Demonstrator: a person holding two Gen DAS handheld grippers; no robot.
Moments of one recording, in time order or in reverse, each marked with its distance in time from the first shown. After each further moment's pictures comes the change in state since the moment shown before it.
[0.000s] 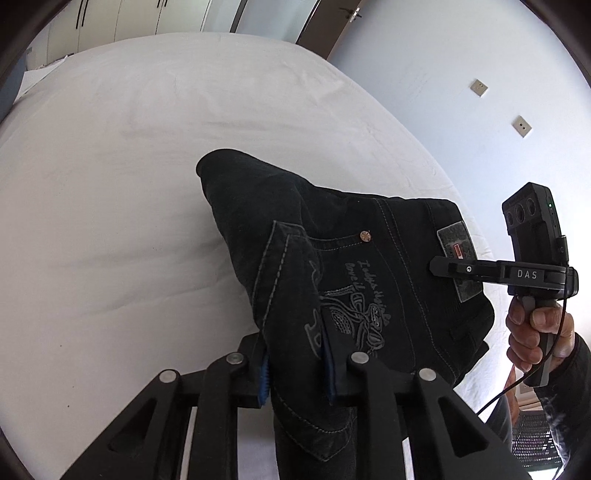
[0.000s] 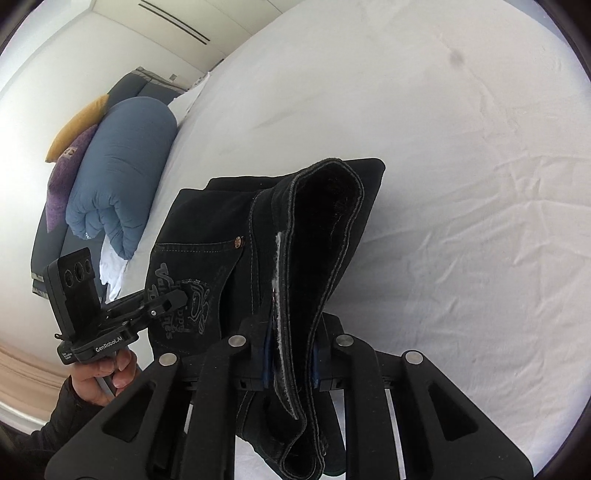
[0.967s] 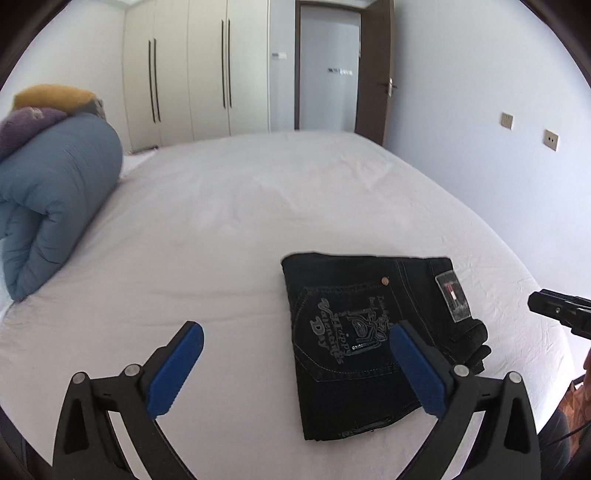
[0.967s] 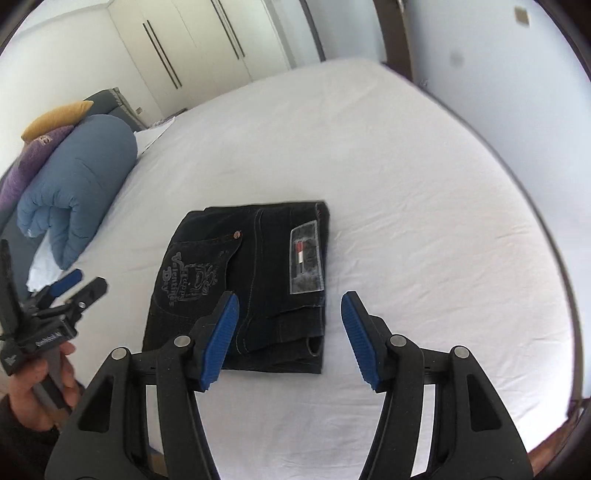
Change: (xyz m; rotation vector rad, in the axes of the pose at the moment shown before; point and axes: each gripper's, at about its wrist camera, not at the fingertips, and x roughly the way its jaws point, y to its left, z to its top) left arm -0.135 -0.075 -0.080 0.058 -0.450 0.429; right arm -0.143 0.066 -0.124 -0.161 -0.370 -0.399
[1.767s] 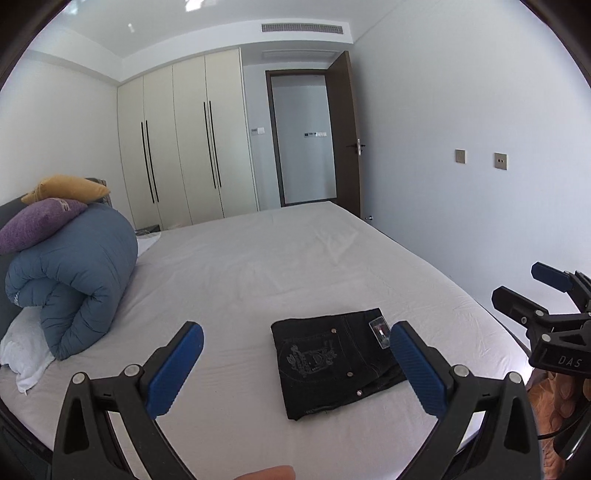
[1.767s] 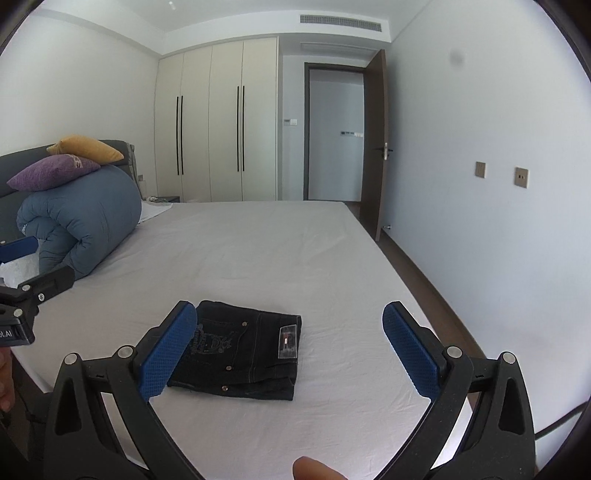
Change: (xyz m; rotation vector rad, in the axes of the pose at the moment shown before) left arm -0.192 -0.035 0.023 0.110 -0.208 -0.021; right arm -0.239 0.096 -0.056 -0.166 -0.442 -0.157
